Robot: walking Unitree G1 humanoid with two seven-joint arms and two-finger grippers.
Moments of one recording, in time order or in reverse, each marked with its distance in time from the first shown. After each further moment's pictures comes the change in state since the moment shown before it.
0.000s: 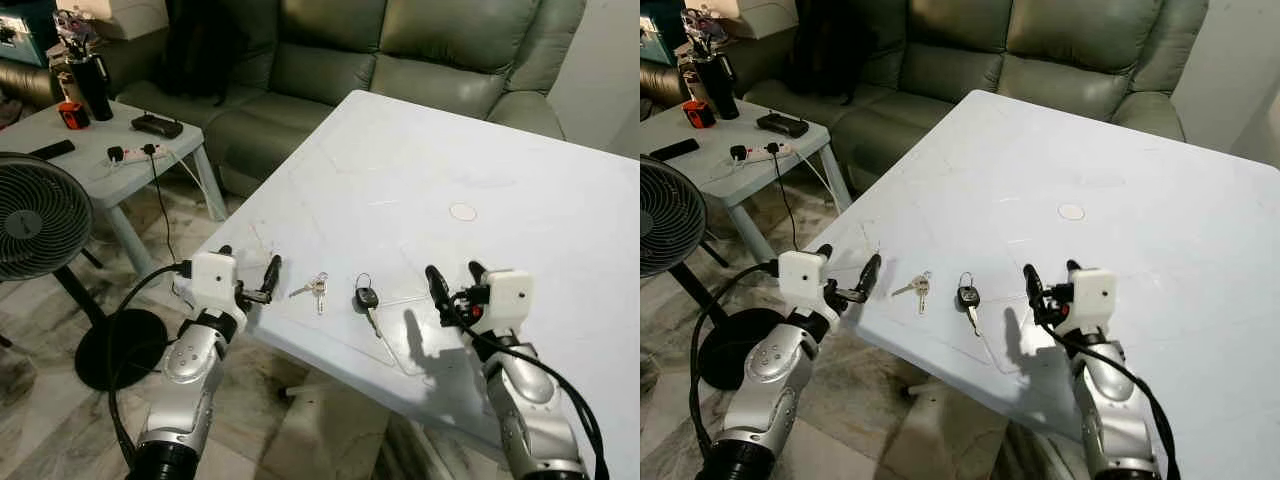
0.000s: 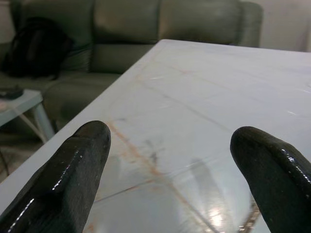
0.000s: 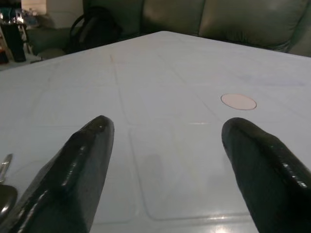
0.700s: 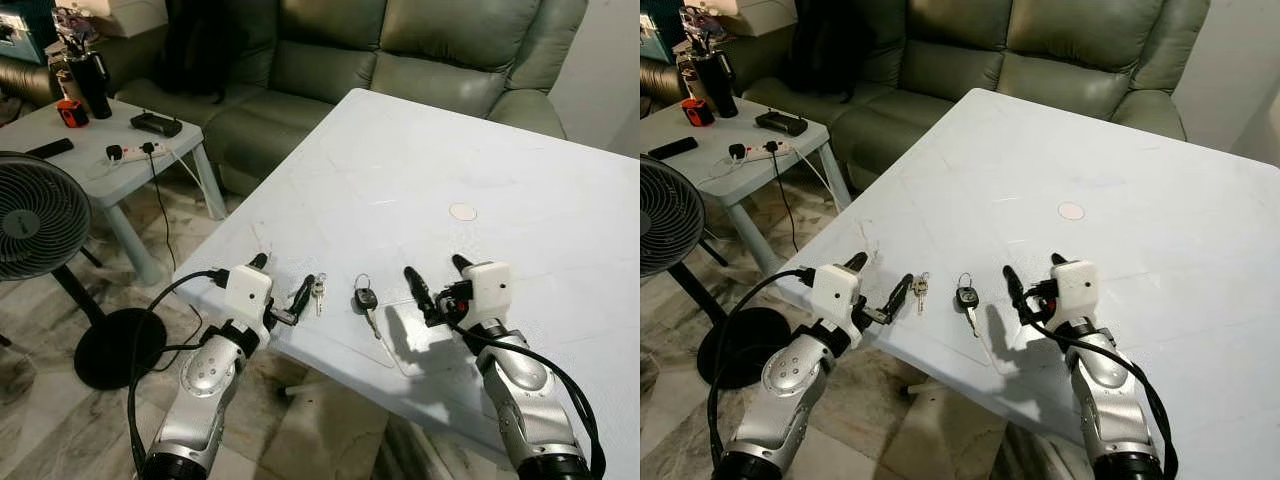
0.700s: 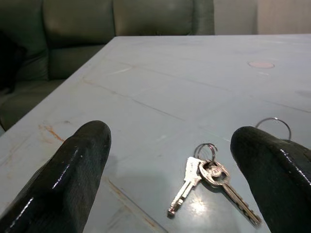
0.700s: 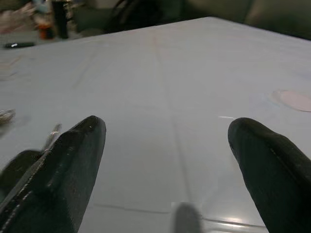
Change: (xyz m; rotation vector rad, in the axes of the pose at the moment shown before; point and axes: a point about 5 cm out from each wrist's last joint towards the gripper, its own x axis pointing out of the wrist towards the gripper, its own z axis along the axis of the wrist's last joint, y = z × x) left arm -0.008 -0.027 -0.007 0.065 0.011 -0.165; right arm 0.006 0.014 -0.007 -0.042 0.060 0.202
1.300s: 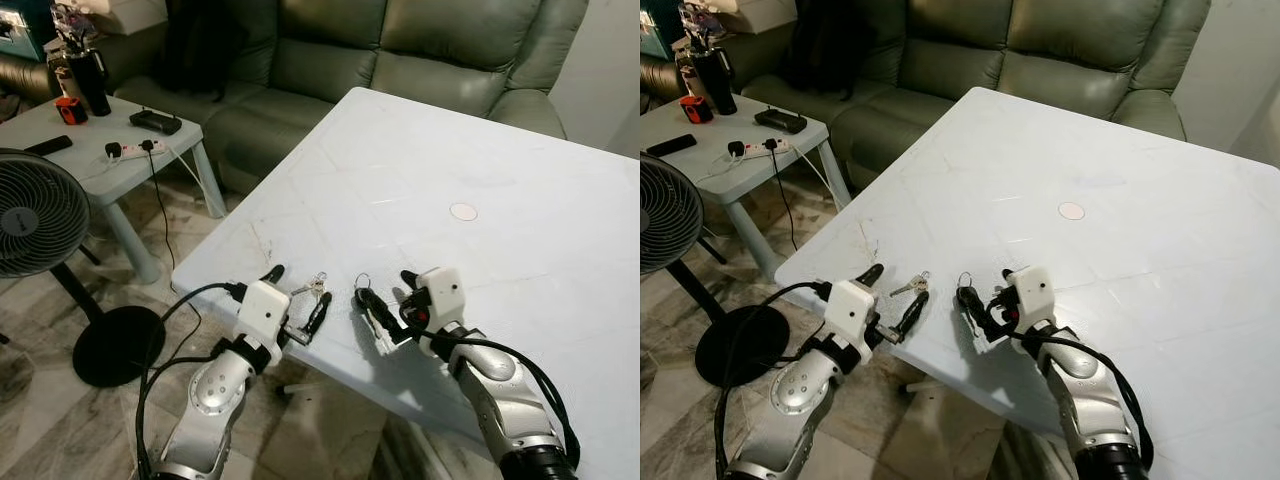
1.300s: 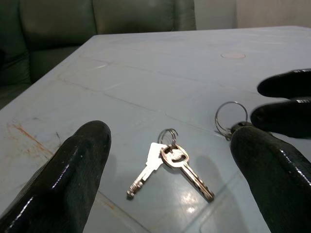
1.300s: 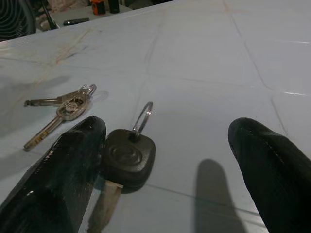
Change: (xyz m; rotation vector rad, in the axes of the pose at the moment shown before) left arm -0.011 -0.021 -0.003 0.028 -0.001 -0.066; right arm 0.013 0.036 -0.004 0.090 0.111 0.194
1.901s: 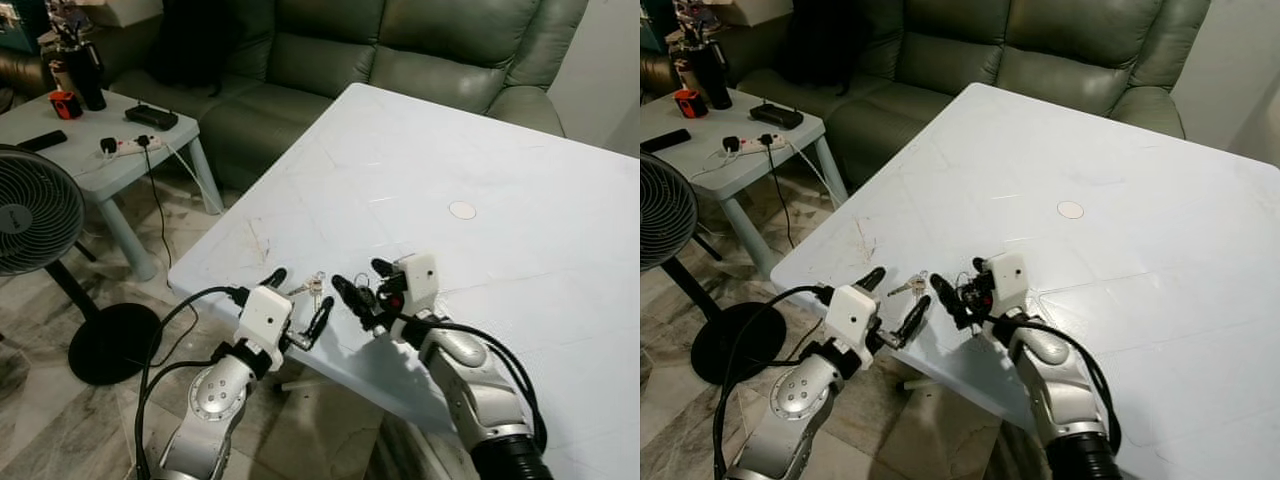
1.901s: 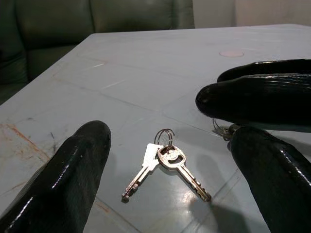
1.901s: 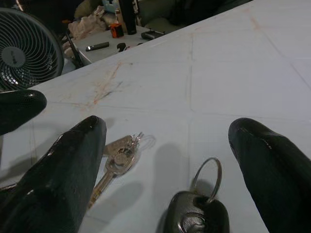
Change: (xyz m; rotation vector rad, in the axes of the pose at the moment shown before) left arm 0.000 -0.002 0.002 0.007 -0.002 0.000; right arm 0.025 0.032 0.017 0.110 -0.072 0.048
